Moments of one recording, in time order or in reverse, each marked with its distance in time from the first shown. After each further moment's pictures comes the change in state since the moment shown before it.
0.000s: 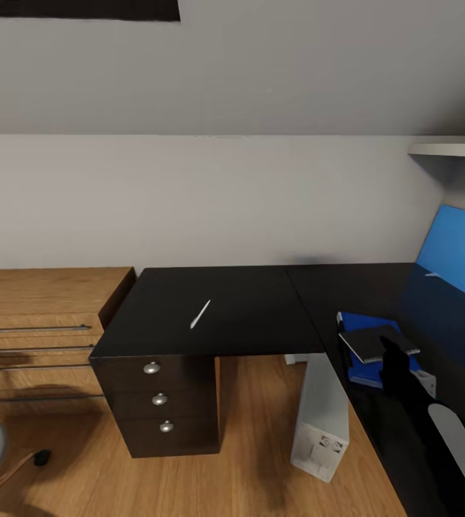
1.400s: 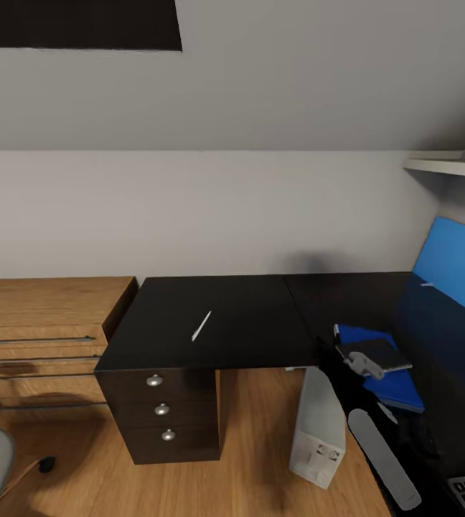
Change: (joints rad) left arm 0.000 0.000 0.001 0.010 0.002 0.006 0.004; right arm -0.002 0.034 0.424 -0.110 0.676 0.038 -0.160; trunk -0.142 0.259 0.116
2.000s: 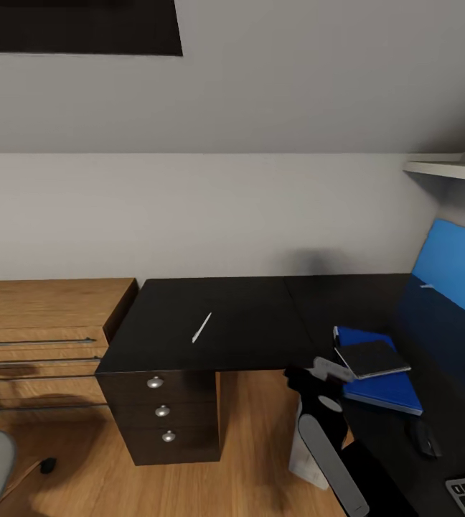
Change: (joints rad) left arm 0.001 0.000 0.002 0.005 0.000 -0.005 0.004; right arm -0.033 0.142 0.188 -0.050 0.238 0.314 -0.431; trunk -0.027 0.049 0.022
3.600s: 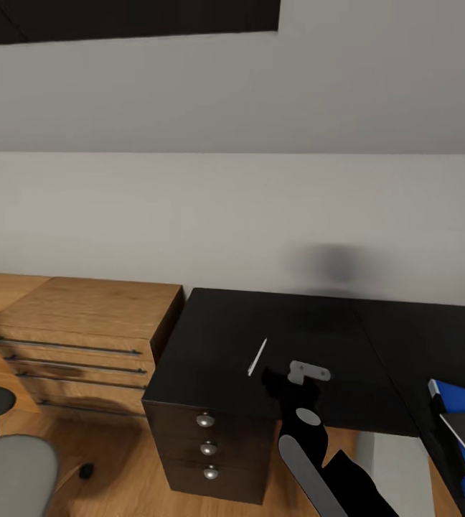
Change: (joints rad) left arm 0.000 0.000 -0.001 0.000 -0.001 -0.001 -0.006; right arm 0.000 0.004 0.165 -0.014 0.045 -0.004 0.000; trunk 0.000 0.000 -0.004
